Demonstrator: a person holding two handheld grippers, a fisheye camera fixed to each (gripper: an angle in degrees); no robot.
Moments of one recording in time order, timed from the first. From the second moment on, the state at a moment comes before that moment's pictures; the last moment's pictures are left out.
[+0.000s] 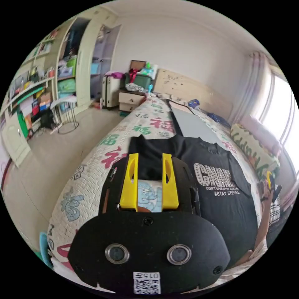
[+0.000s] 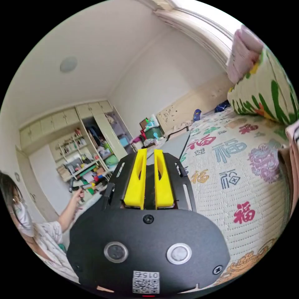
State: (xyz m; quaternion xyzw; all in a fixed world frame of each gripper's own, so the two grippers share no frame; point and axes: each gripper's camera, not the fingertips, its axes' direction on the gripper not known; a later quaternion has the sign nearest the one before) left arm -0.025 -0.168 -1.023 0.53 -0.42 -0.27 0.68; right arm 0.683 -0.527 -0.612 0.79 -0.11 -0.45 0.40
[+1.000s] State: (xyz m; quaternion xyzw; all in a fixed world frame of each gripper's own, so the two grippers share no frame) left arm 0.134 -0.284 -1.149 0.51 -0.18 -0.19 0.82; right arm -0.129 -1.038 -0.307 0.51 0.38 -0.50 0.59
